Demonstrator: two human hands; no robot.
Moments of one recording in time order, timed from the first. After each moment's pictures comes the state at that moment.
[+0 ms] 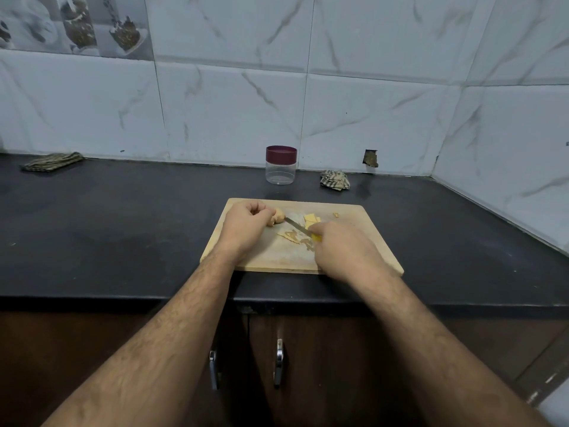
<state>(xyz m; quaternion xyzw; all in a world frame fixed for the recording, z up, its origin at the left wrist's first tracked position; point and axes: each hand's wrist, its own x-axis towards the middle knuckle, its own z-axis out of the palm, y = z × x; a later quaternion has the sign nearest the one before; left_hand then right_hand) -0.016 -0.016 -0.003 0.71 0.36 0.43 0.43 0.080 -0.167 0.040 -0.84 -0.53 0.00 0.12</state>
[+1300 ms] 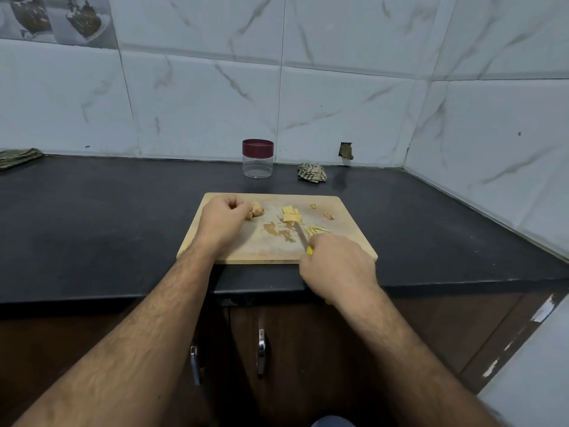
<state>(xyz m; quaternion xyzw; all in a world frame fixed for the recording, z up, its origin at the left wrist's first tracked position) -0.013 -0.006 -0.010 0.73 0.39 0.42 0.38 0.067 -0.204 0.024 -0.89 -0.44 -0.02 0.15</state>
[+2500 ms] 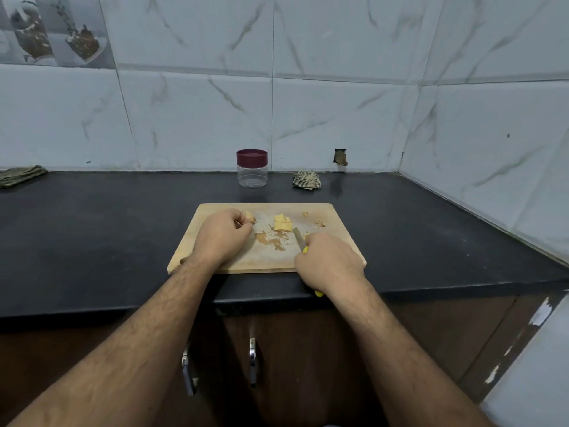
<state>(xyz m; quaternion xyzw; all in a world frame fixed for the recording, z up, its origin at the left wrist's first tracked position) -0.005 -0.019 -0.008 0.82 0.42 0.33 0.20 0.093 -0.198 0.027 -0.88 -0.44 0.03 0.19</state>
